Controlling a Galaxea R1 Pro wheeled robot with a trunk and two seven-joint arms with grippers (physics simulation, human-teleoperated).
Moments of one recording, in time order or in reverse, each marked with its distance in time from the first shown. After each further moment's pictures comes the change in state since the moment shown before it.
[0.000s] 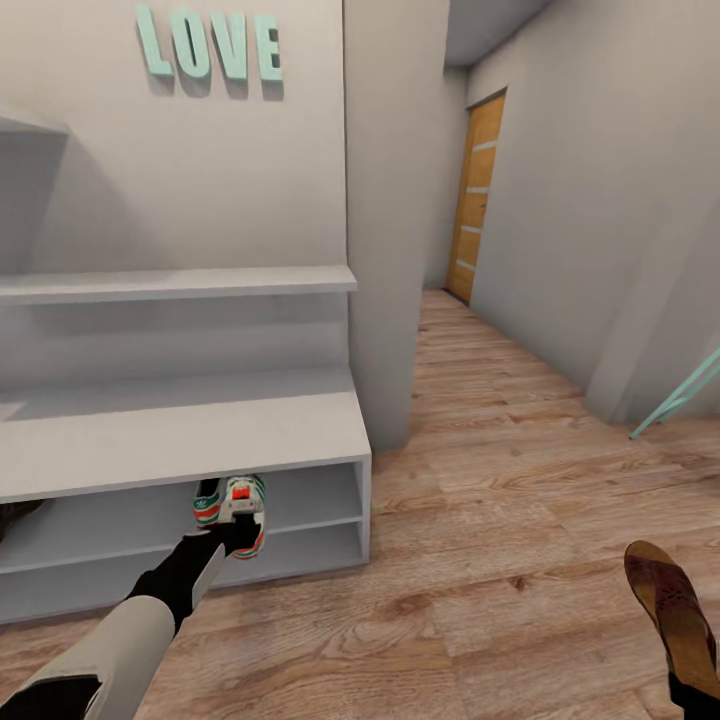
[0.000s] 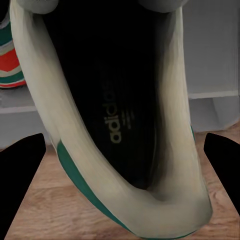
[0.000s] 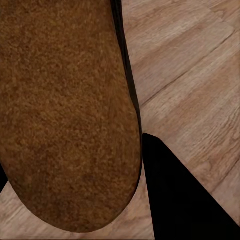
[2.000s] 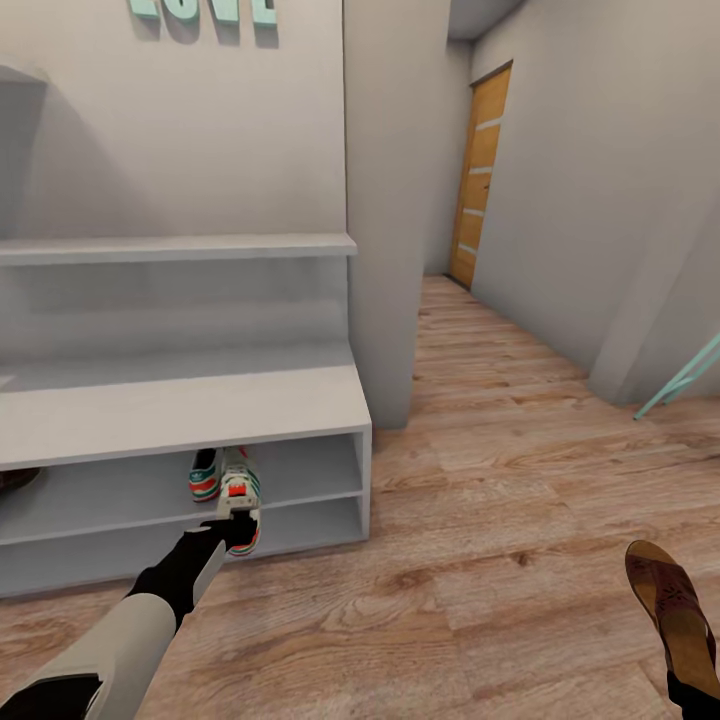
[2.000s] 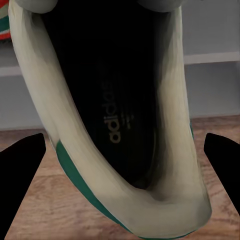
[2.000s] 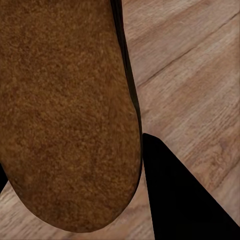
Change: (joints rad) left arm -0.003 -0.003 0.001 -0.015 -0.003 0.012 0.045; right arm 0.000 0.005 -0.002 -0.004 -0.009 0.000 -0.004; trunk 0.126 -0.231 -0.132
